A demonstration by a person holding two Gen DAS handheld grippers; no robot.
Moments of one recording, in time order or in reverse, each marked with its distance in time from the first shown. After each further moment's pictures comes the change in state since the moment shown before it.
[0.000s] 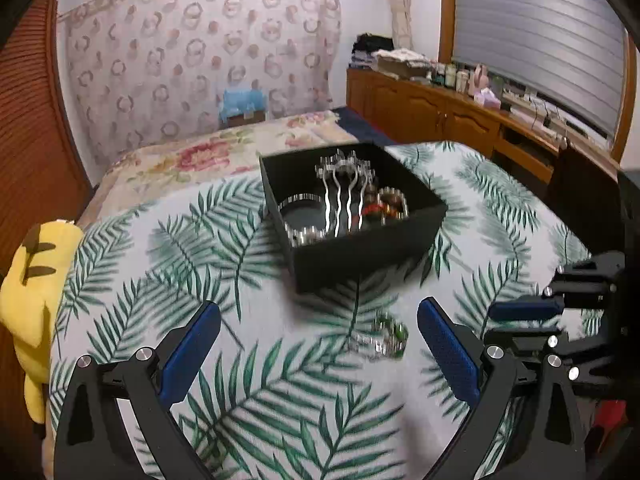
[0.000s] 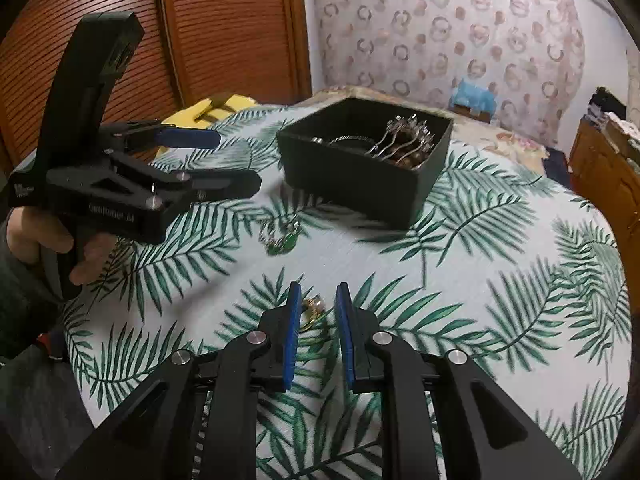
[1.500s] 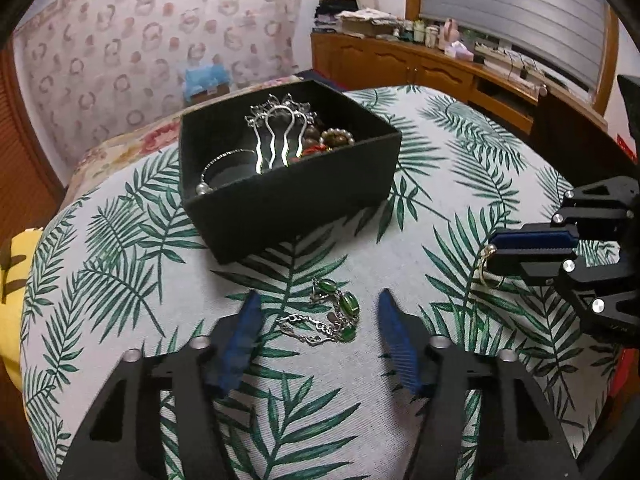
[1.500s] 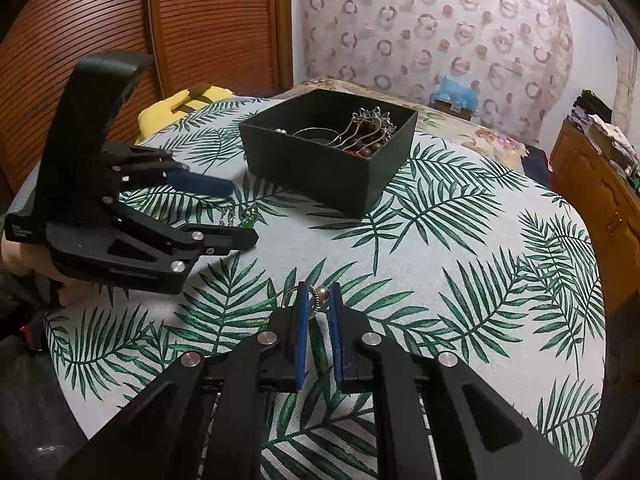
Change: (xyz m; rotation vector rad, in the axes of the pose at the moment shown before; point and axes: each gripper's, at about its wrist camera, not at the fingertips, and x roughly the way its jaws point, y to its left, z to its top) left arm 0.037 -0.039 -0.014 0.107 0.125 -0.066; right arm -0.007 -0.018 -0.003 -0.009 0.021 -0.093
